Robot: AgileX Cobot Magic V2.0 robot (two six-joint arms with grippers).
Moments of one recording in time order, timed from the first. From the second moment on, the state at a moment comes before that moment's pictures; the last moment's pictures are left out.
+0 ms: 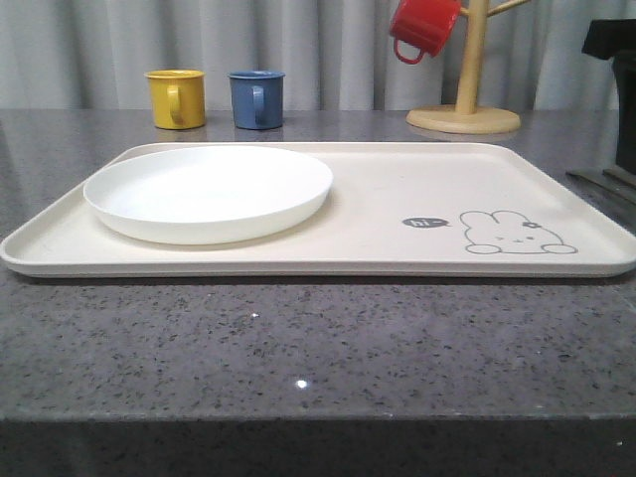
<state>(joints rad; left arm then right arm) -0.44 0.45 -0.71 -0.11 0.76 0.29 0.05 1.63 -1.35 0.08 1.16 -0.02</state>
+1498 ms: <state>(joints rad) -0.44 0.45 -0.71 -0.11 0.76 0.29 0.32 1.71 -1.57 0.24 1.23 0.14</state>
